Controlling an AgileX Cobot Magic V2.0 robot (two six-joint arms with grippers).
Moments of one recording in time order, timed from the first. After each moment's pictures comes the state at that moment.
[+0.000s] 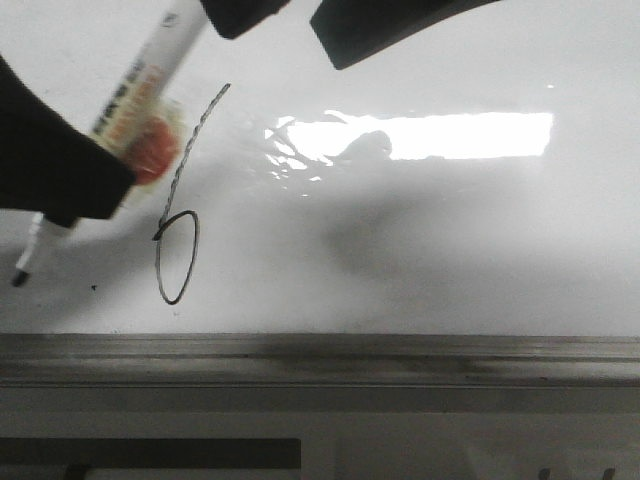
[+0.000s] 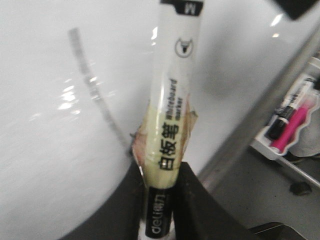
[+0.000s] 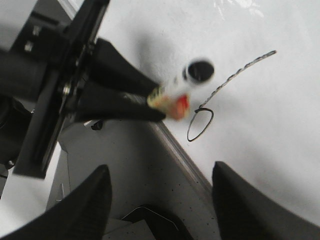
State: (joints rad) left arm -0.95 0.95 -0.57 0.56 0.38 -0.63; right arm 0.86 1.12 -0.93 0.38 0.54 -0.25
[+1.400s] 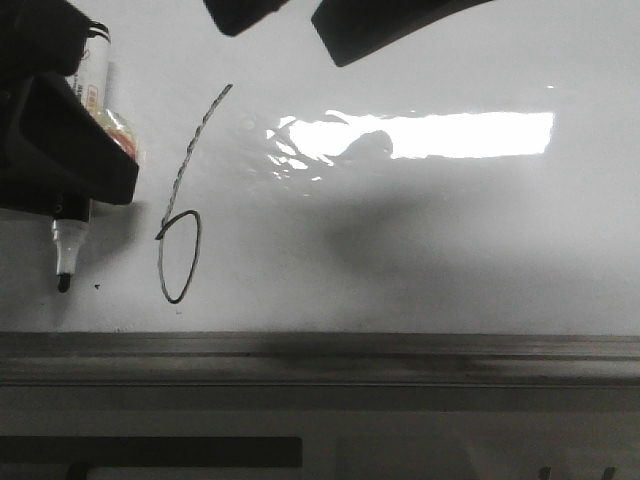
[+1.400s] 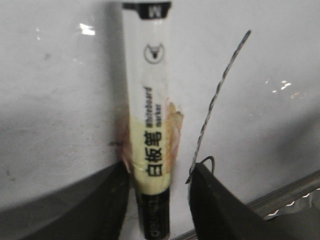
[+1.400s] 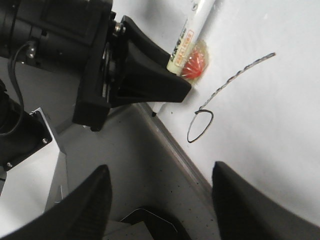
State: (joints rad) left arm -0.75 1.05 -0.58 0.28 0.29 -0.76; right arm 0.86 1.12 -0.93 0.38 0.54 -0.25
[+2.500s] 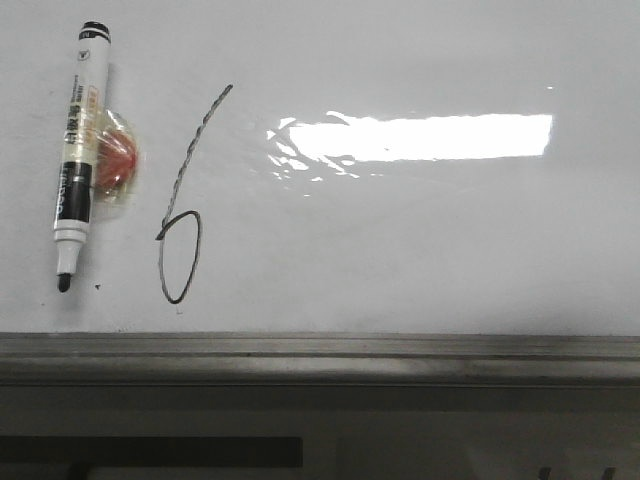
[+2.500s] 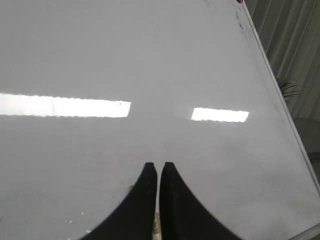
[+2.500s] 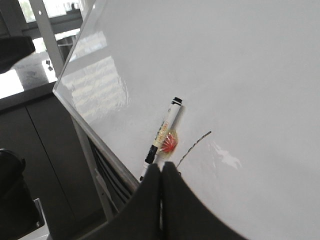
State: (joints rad) left arm -0.74 0.00 -0.48 0.37 0.47 -0.55; right arm 0.86 0.49 -0.52 0.32 0.19 -0.25
